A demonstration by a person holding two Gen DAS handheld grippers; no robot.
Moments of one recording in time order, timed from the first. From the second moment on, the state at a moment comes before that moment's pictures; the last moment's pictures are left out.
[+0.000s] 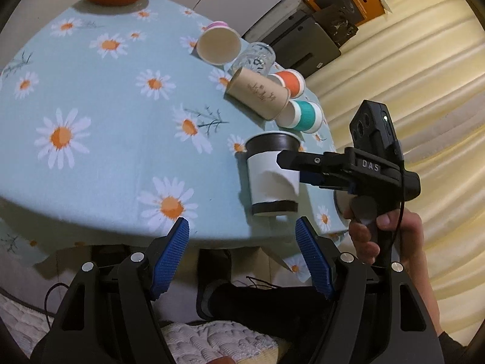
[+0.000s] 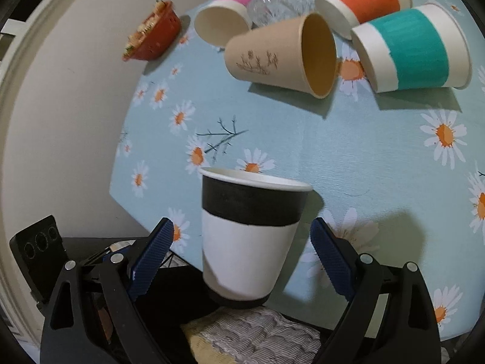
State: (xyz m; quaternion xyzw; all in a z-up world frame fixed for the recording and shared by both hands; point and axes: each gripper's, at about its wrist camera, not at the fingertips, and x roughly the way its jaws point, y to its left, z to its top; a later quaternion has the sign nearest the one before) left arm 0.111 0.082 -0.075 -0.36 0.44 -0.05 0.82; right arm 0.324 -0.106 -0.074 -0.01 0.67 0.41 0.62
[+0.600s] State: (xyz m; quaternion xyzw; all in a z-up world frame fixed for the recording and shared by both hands) left arm 0.105 0.088 -0.086 -0.38 0.43 -0.08 0.82; right arm 0.325 -0.115 -0.067 0.00 0.67 0.40 0.63
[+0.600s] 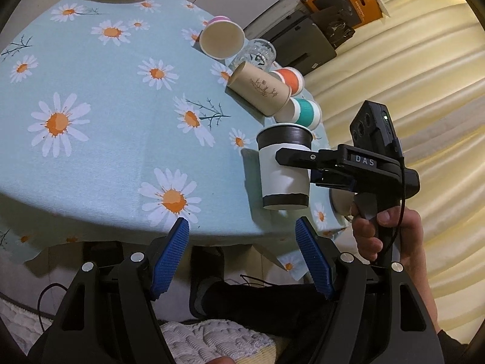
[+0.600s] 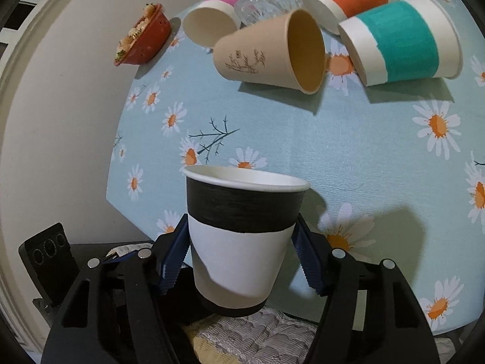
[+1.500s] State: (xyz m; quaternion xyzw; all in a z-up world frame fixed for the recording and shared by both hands) left arm 0.093 0.107 -0.071 -0.40 0.35 -0.06 0.84; right arm 0.205 -0.148 -0.024 -0.02 0.27 0.36 0.89
